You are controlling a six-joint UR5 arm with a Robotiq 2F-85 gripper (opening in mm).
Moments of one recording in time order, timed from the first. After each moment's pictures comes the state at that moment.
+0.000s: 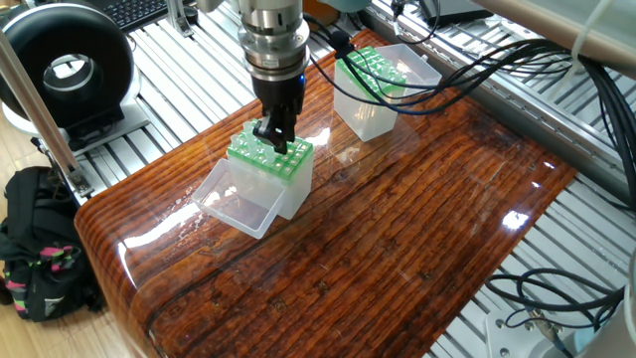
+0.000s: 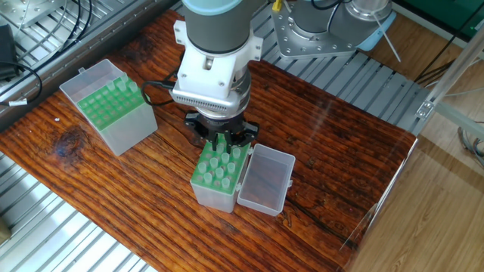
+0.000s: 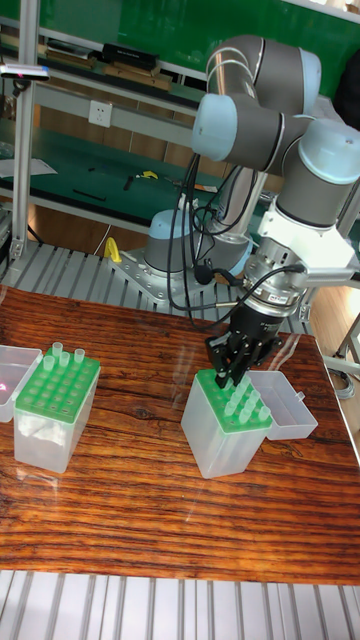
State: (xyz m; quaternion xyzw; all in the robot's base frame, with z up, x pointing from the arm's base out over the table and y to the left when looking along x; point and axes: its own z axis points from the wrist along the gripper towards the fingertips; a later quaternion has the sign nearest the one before) arm 0.537 0.106 0.137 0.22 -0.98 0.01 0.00
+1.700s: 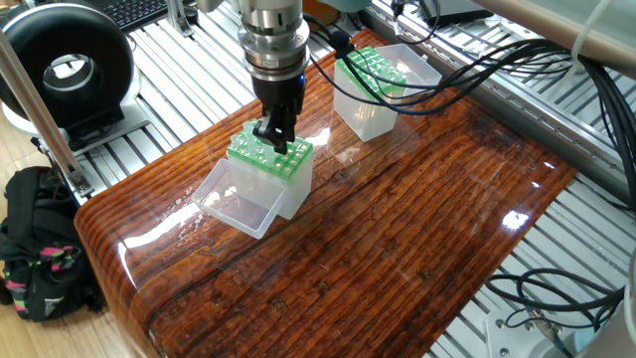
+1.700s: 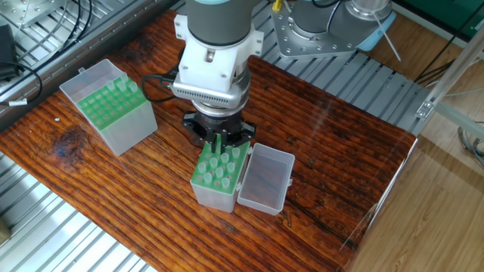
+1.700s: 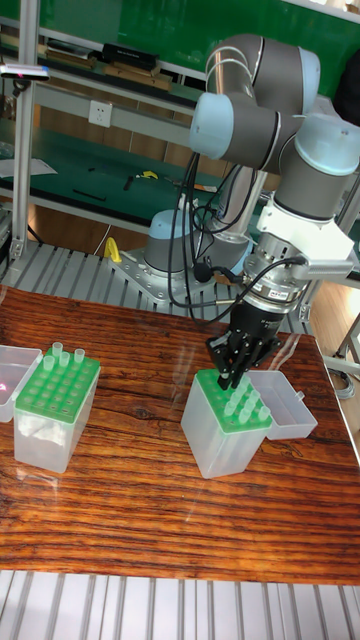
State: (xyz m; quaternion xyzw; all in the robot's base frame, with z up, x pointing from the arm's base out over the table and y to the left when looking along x) arm 0.546 0.107 0.141 0.23 -0.97 0.01 -0.02
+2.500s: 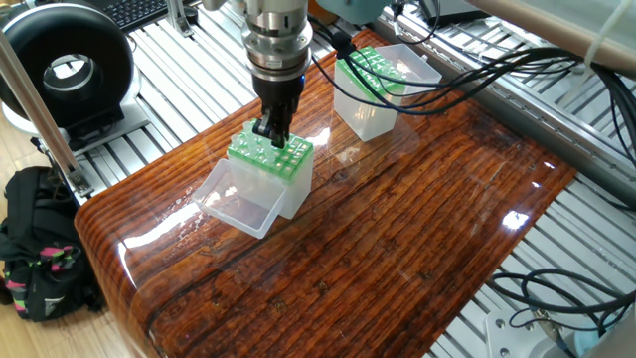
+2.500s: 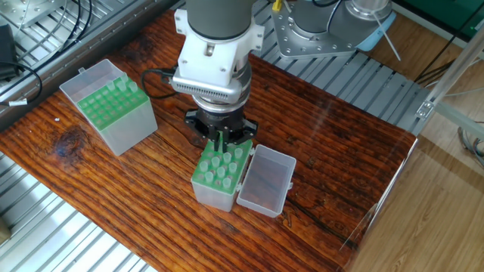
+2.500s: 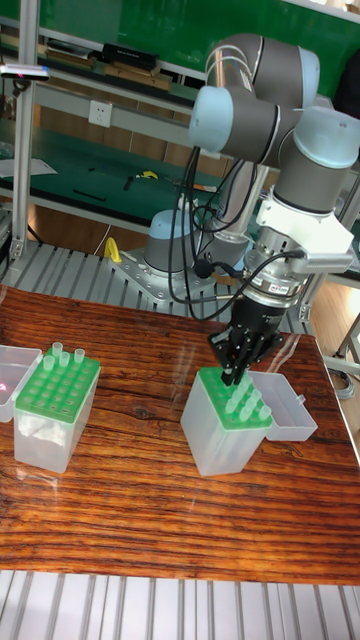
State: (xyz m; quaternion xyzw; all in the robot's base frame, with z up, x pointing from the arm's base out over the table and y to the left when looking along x) arm 0.540 0.108 0.149 0.22 -0.97 0.00 -0.02
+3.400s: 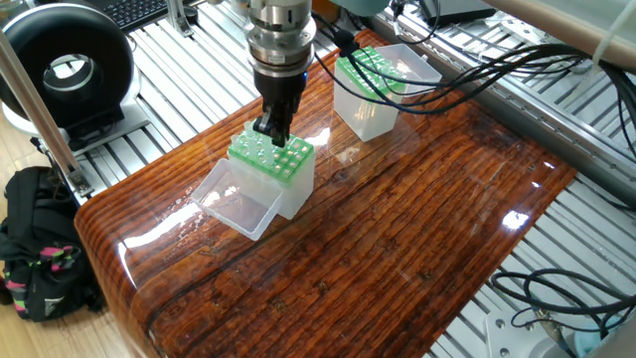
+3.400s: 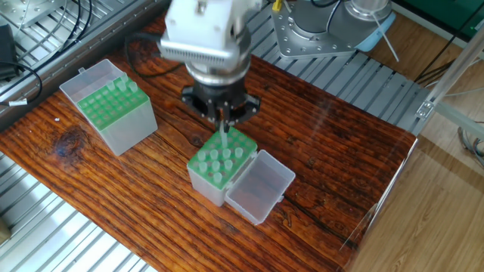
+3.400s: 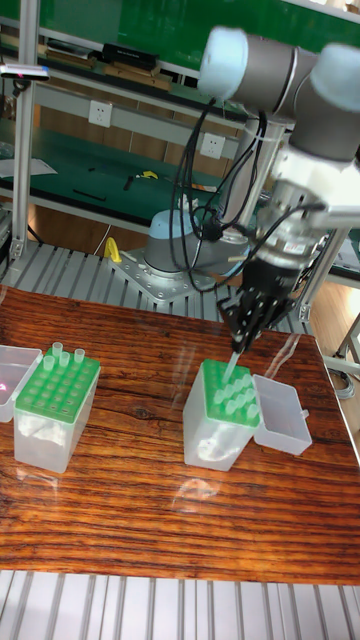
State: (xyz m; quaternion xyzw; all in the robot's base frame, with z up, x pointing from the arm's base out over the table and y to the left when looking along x) arm 0.532 0.108 0.219 0.24 -0.97 -0.01 0.00
